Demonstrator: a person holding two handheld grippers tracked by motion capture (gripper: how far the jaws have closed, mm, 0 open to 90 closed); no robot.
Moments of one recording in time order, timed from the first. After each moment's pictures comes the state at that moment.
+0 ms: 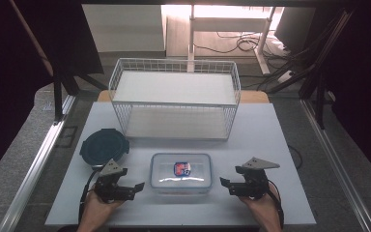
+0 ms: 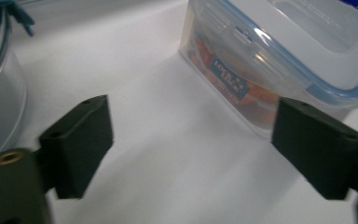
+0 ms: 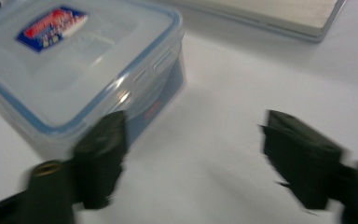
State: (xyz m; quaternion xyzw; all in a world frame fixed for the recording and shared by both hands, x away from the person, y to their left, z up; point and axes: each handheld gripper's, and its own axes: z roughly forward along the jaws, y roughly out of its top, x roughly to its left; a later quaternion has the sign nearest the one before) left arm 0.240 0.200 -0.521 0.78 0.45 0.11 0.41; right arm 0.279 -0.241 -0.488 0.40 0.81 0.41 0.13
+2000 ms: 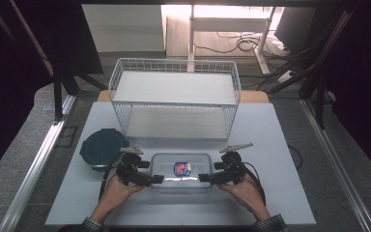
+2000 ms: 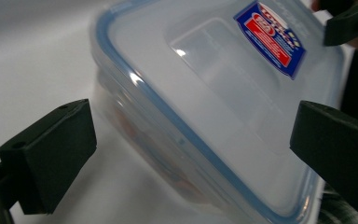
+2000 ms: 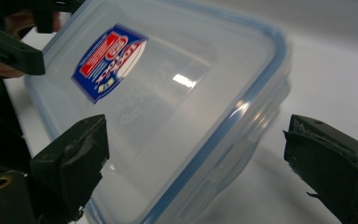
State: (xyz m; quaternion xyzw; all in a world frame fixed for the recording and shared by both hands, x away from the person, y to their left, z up) left arm 0.302 0.157 -0.519 0.80 0.40 -0.09 0.44; right arm 0.325 -0.186 -0.493 0.40 0.83 0.40 -0.06
